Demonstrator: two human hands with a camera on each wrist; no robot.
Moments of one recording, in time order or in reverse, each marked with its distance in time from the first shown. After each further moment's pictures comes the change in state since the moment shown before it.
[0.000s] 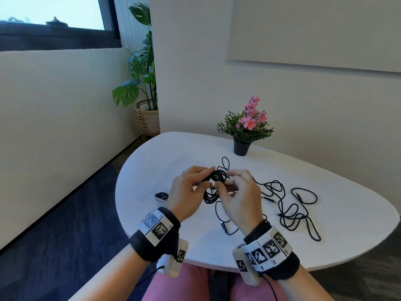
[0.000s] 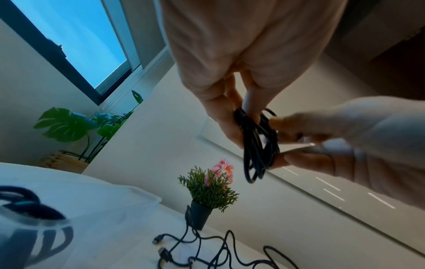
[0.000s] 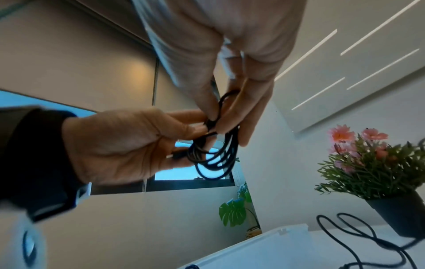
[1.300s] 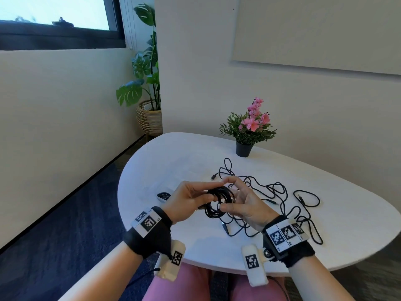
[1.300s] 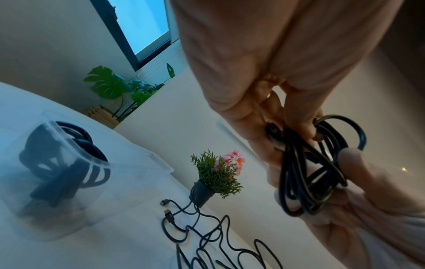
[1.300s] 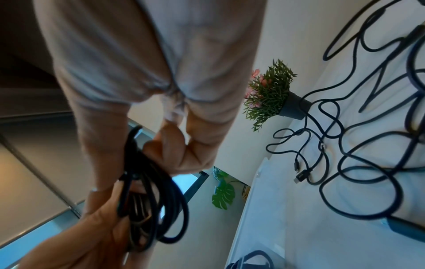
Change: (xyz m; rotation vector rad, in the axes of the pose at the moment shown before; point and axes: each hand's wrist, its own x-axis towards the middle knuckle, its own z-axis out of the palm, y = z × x) left_hand -0.008 -0.001 -0.015 -0.329 -0.377 -0.113; right_hand 0.011 0.040 -0.018 0.903 -0.787 0.408
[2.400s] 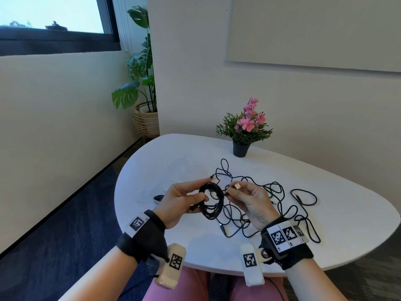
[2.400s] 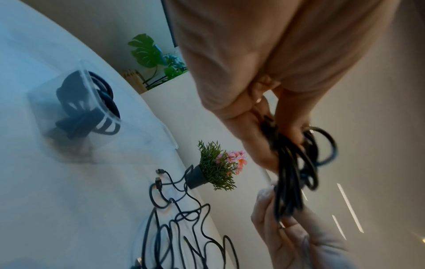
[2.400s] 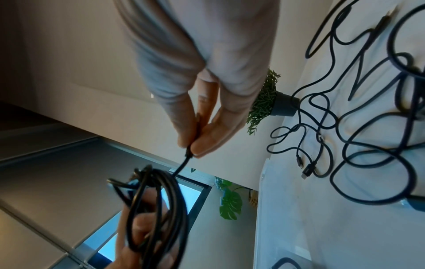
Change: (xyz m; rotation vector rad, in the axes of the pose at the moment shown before) left_hand 0.000 -0.003 -0.002 -0.270 0.161 -0.207; right_hand 0.002 0.002 -0.008 0.224 0.543 -0.091
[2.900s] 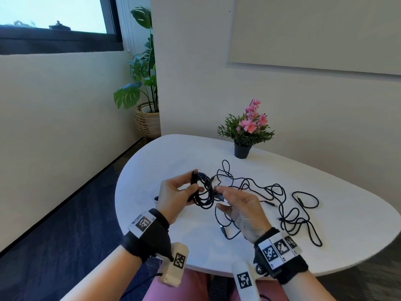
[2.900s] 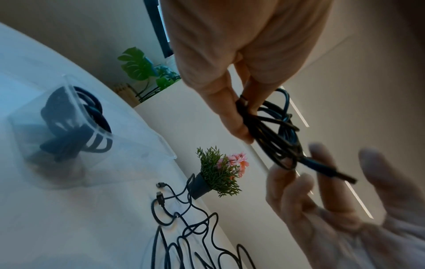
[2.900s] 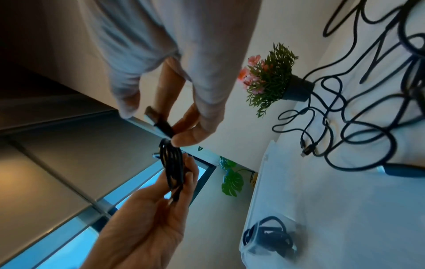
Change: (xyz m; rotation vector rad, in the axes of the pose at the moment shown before) left_hand 0.012 0.001 0.001 -0.011 0.326 0.097; right_hand -0.018 0.010 0.020 0.045 -0.209 -0.016
